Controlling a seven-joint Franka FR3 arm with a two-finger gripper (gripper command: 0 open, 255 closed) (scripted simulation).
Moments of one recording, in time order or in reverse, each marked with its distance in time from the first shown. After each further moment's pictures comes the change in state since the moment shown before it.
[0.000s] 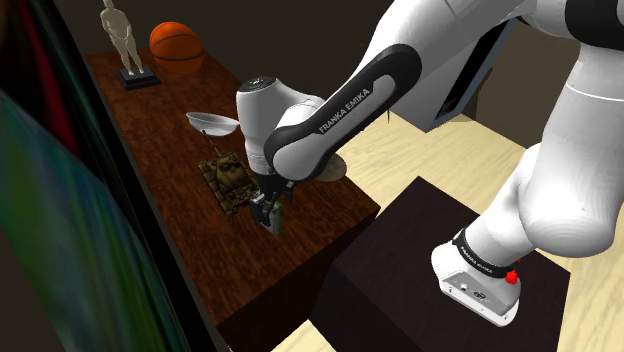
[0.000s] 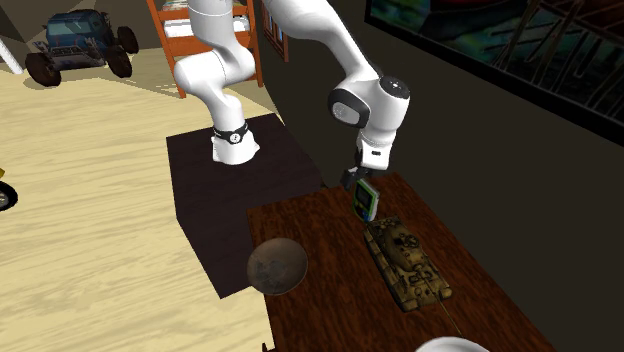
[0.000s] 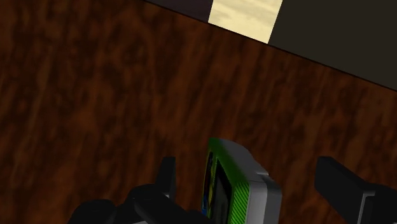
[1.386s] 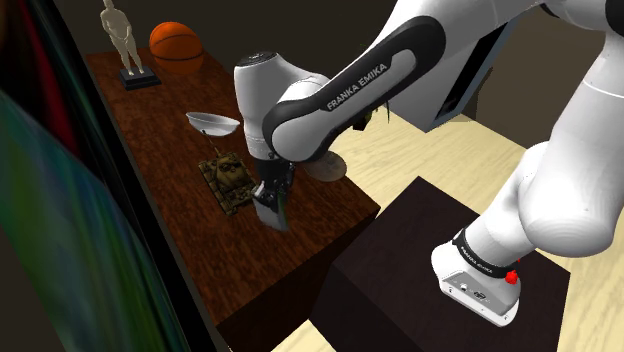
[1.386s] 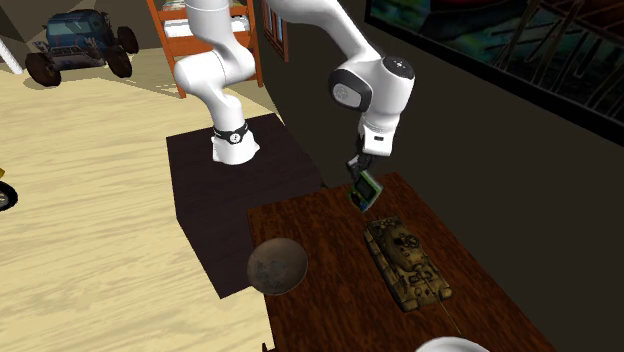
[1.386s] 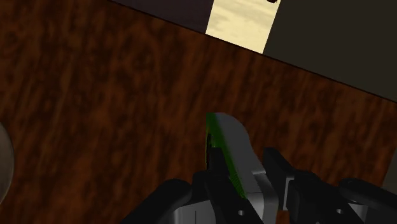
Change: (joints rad) arm -0.012 -0.087 0.013 0.011 0.033 -0.094 -0.018
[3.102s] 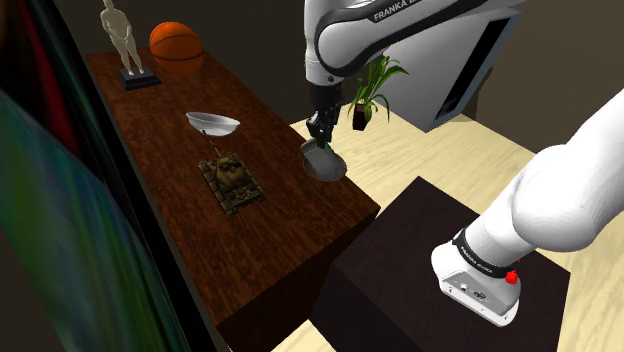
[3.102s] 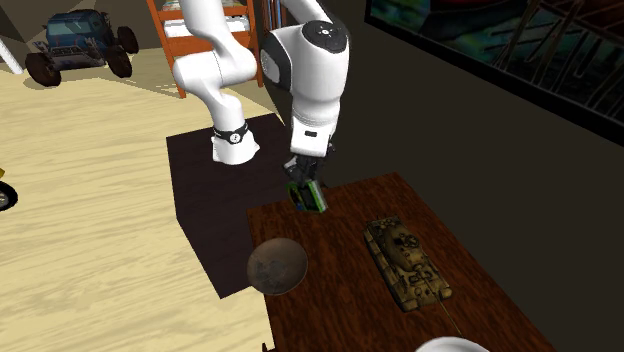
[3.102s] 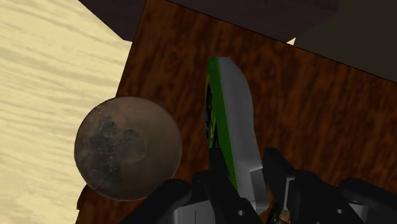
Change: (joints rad) arm -0.203 -0.255 -0.166 -0.062 0.018 -0.197 -0.375
